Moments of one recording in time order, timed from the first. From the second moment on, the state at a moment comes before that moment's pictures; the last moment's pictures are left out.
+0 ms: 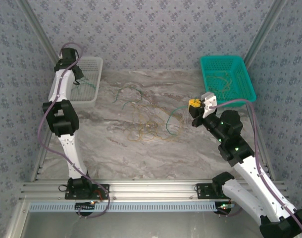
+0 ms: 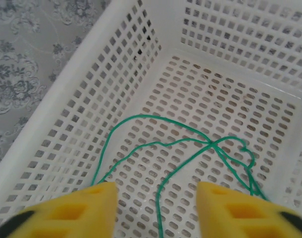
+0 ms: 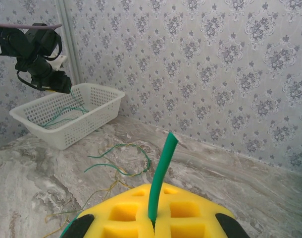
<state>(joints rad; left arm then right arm) 0.11 2.26 2.18 -0.77 -0.34 -0.22 0.44 0.72 0.74 -0.05 -0.15 -0.02</state>
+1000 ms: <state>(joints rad) -0.48 1.05 0.70 0.23 0.50 -0.17 0.54 1.07 0.85 0.05 -0.32 0.11</state>
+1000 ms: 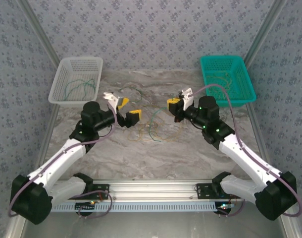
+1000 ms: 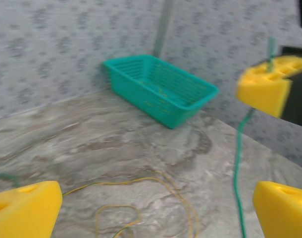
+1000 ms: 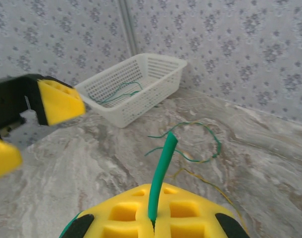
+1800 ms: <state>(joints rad) -0.52 1.30 0.76 0.47 0.73 -0.18 0.61 1.08 0.89 0.06 -0.21 0.11</state>
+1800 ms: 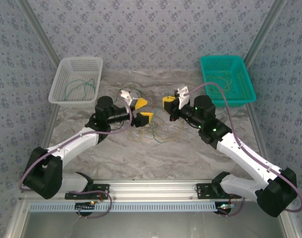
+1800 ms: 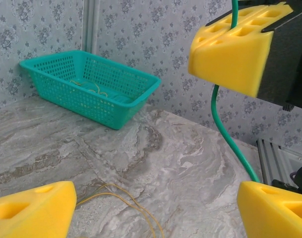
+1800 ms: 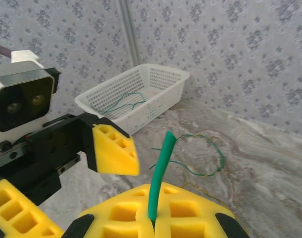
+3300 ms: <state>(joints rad) -0.56 1.31 0.73 0.57 0.64 -0.24 0.56 1.28 0.90 0.11 -0.31 0.27</state>
